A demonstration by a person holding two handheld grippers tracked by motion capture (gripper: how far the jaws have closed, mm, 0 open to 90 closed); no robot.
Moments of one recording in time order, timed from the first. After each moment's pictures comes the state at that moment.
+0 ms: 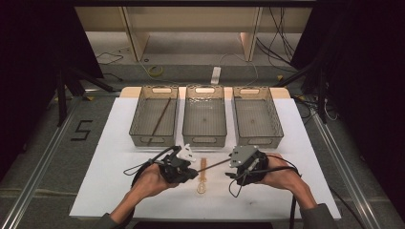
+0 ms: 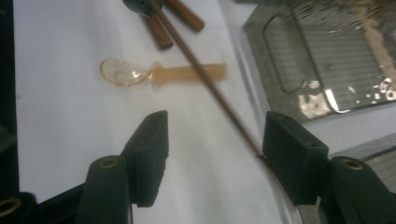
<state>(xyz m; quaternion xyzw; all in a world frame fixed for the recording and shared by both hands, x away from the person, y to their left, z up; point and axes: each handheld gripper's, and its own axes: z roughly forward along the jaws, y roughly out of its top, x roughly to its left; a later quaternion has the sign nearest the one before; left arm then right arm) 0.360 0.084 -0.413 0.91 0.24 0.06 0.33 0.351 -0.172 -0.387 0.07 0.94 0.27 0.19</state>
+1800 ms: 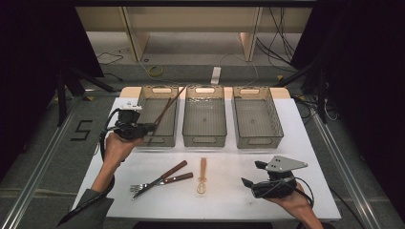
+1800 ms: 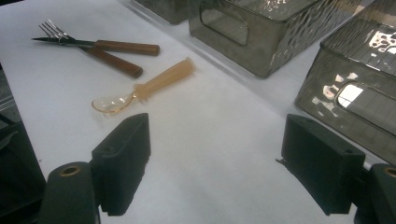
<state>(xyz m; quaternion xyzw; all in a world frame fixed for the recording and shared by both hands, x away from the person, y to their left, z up) 0.448 0.204 -0.380 0.77 0.48 0.14 0.40 0.313 -0.242 -0.429 0.32 0.83 0.43 0.16</state>
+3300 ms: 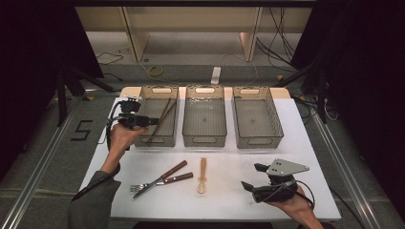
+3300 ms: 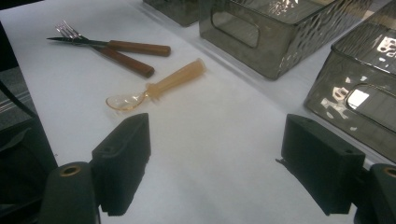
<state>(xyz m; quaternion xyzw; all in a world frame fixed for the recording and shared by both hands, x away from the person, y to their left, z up) 0.494 0.208 -0.403 0.73 0.55 0.11 0.38 0.305 -0.242 -0.427 0.31 0.83 0.44 0.16</state>
